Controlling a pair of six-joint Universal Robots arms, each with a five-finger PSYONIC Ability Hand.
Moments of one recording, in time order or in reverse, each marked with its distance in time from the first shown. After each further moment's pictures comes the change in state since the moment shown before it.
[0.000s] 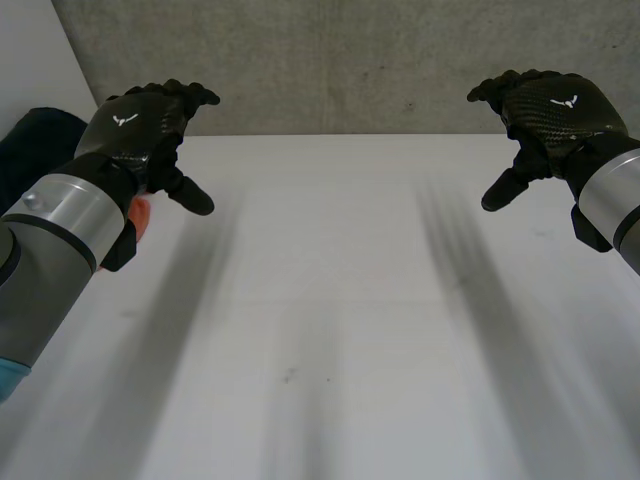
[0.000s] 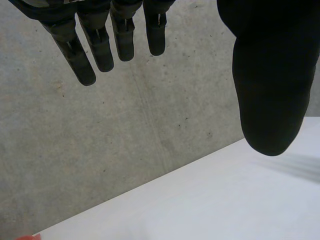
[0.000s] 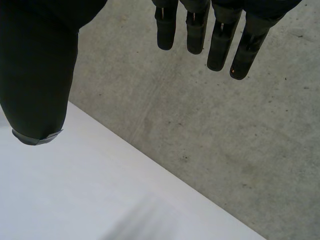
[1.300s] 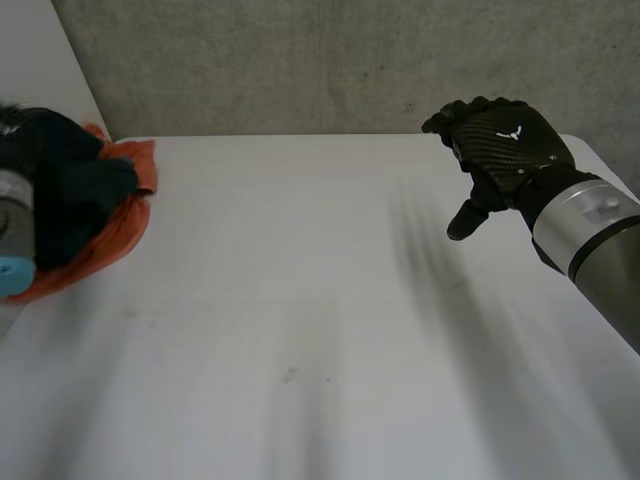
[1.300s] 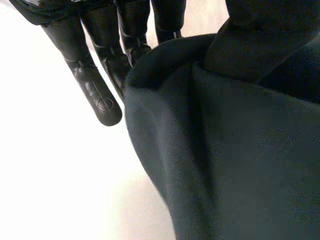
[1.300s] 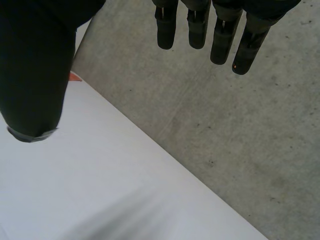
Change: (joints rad) left arm 0.406 -0.503 0.235 0.457 -0.085 0.759; right arm 0.100 0.025 0.046 -0.034 0.005 -0.094; left_hand 0.870 0.909 0.908 0.919 0.882; right_hand -0.012 -0.054 -0.066 -0.046 -0.025
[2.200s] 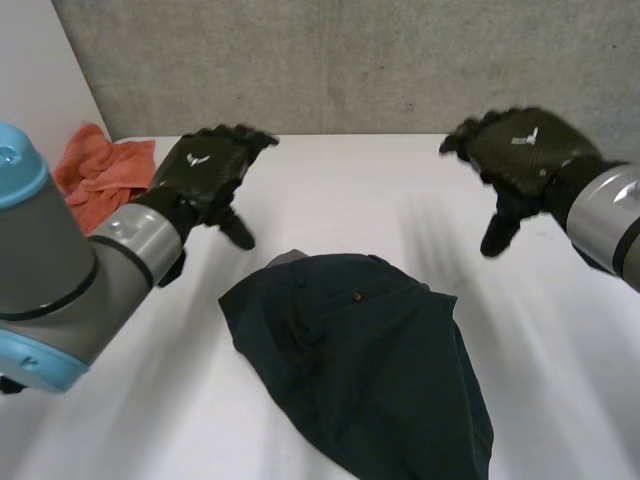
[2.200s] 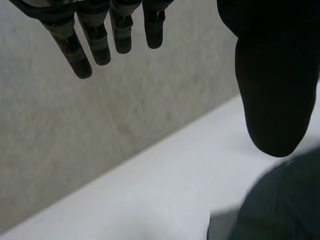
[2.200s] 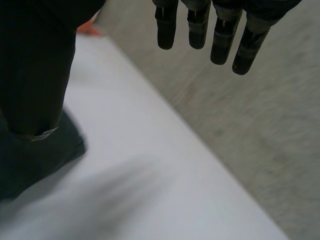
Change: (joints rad) left arm -0.440 0.323 -0.211 -0.409 0.208 -0.642; right arm -0.032 -0.015 -0.130 0.337 -0.012 -0.204; left_hand -0.945 -0.986 -0.976 -0.996 -0.939; right_hand 0.000 0.000 0.000 0.000 0.000
